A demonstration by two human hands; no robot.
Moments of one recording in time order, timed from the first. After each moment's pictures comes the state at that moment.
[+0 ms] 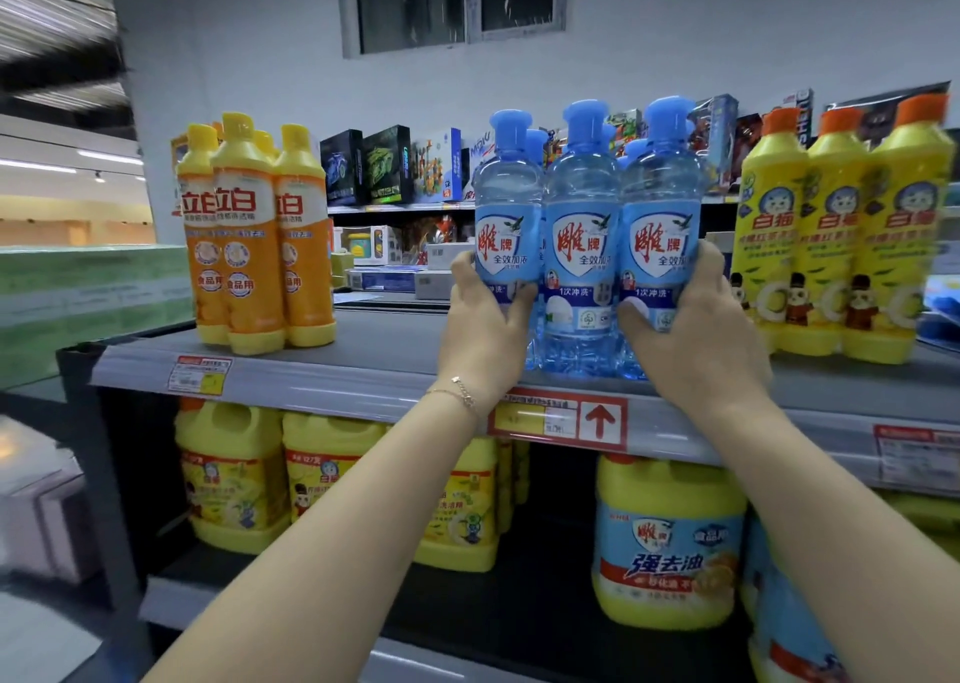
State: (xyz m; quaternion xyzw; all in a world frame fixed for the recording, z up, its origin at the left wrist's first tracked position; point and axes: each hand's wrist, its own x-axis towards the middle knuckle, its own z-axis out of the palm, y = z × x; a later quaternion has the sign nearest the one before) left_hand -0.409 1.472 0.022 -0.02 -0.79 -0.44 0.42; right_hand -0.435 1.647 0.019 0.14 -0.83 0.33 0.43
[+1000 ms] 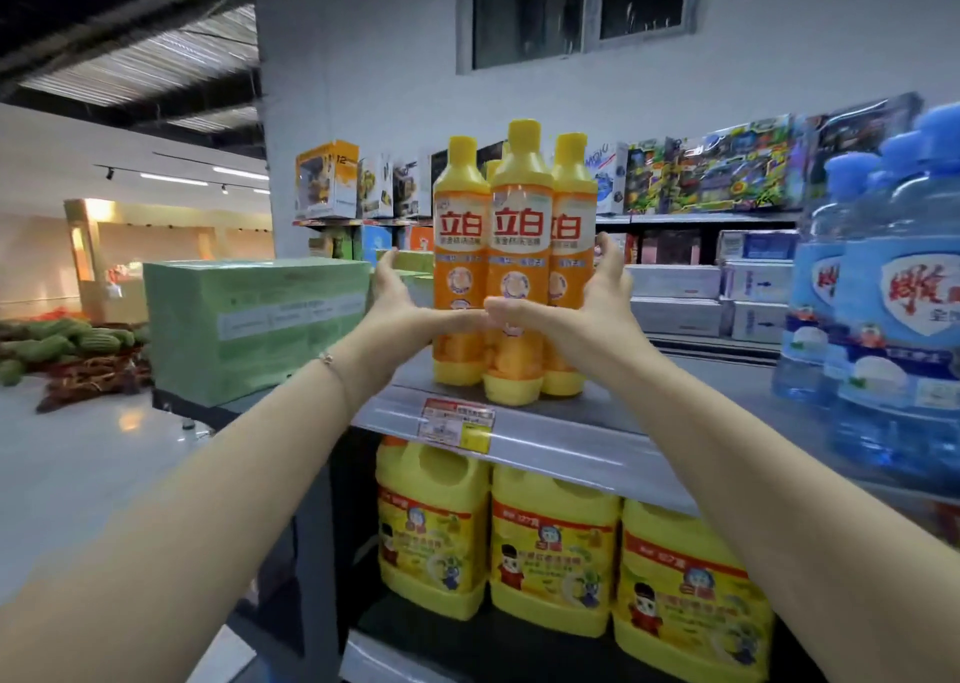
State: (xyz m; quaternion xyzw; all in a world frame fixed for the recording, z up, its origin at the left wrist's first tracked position) left_hand -0.358 1.133 0.062 0.06 -0.77 -0.56 0.30; right_hand -0.421 1.312 0.063 0.32 -0.74 0.57 0.16
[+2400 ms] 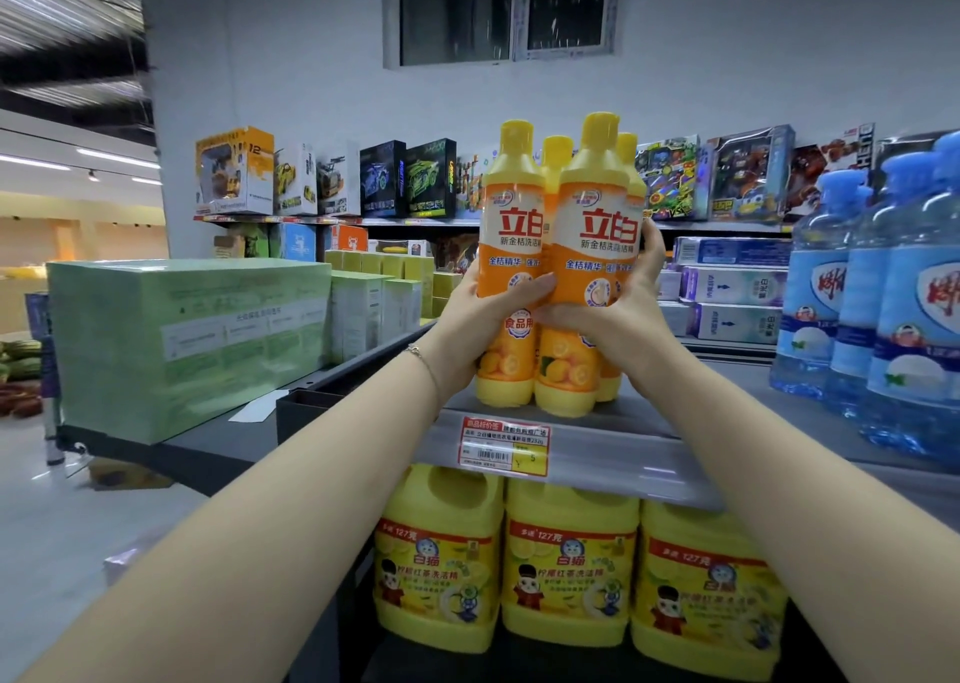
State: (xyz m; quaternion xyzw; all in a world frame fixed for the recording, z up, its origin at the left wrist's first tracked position) left_hand -0.420 1.126 0.058 -0.19 -0.67 -0.70 0.17; right_hand -0.451 1.278 0.061 0.27 -0.68 0.65 0.22
